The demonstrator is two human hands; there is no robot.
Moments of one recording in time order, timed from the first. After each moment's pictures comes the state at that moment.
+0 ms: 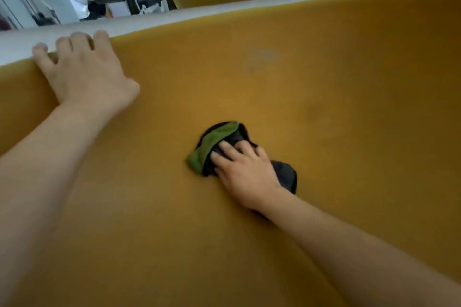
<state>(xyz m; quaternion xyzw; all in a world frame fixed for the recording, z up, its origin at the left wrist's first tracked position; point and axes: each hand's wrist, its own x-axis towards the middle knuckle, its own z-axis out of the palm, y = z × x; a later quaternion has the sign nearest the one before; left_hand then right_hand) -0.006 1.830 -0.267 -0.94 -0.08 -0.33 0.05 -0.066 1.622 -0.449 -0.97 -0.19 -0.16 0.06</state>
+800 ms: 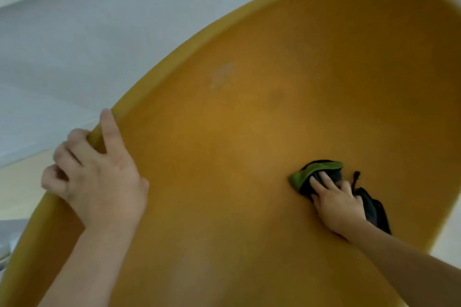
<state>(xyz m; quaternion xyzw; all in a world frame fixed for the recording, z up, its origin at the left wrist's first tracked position) -0.059 1.839 -0.227 -0.99 0.06 -0.11 0.01 -0.216 1.540 -0.407 -0.90 0.28 0.32 0.10</state>
